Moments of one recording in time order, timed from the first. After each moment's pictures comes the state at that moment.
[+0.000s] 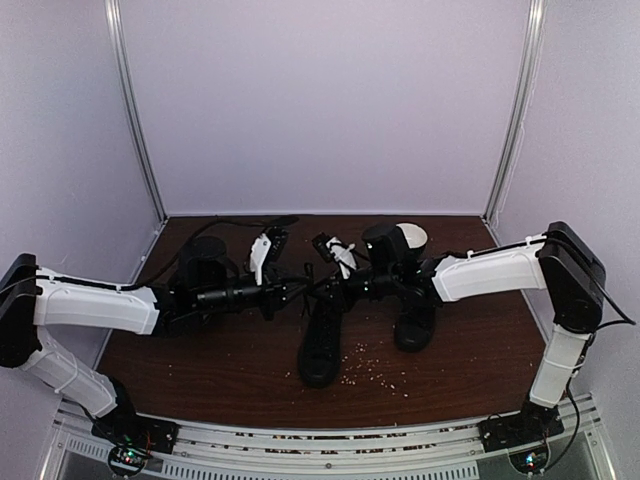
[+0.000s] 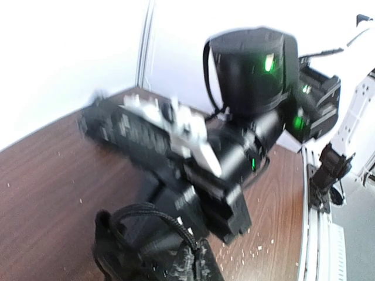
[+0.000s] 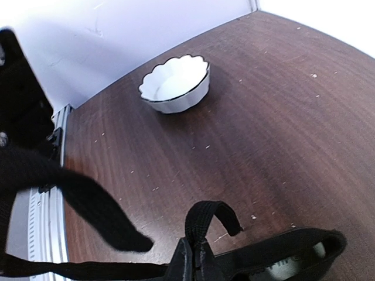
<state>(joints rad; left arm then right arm) -0.89 1.40 0.70 0.52 0.30 -0.16 0.84 1.81 1.11 0.24 -0.39 0.16</state>
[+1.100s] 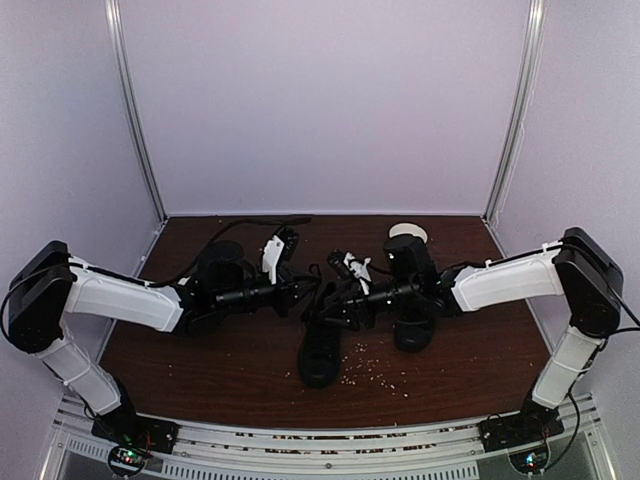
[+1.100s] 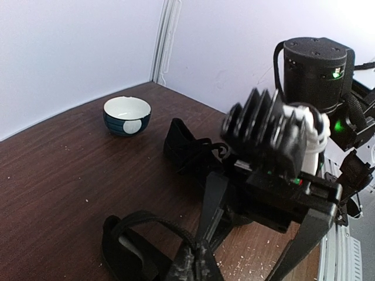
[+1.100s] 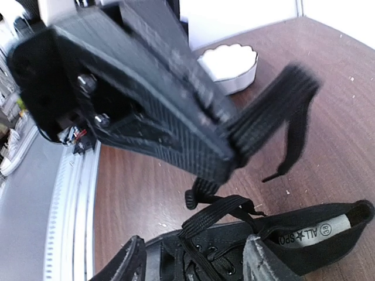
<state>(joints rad) -0.88 1.56 0.74 0.65 0.24 -0.20 0.80 1.71 0.93 0.30 -0.63 0.05</state>
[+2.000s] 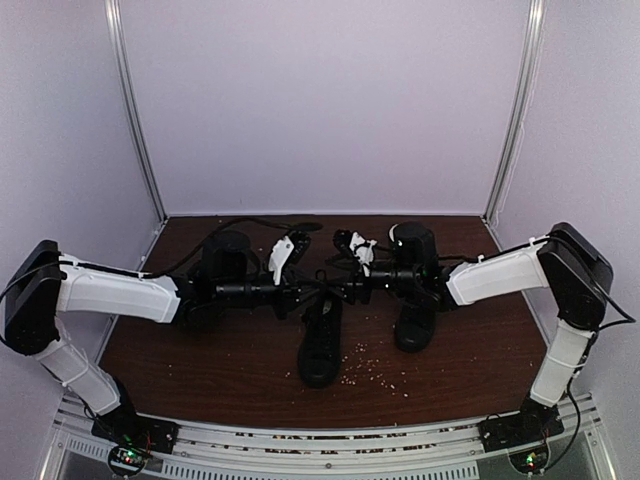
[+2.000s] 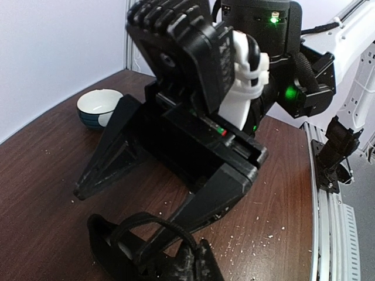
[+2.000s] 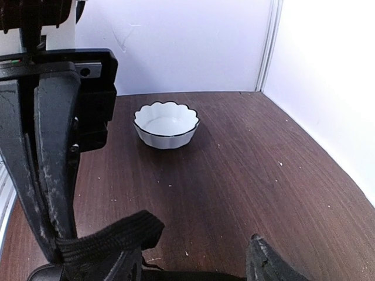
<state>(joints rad) -0.88 1.54 0.82 0.44 0.36 -0.07 0.74 1.78 0.96 0.60 -0.53 -0.23</state>
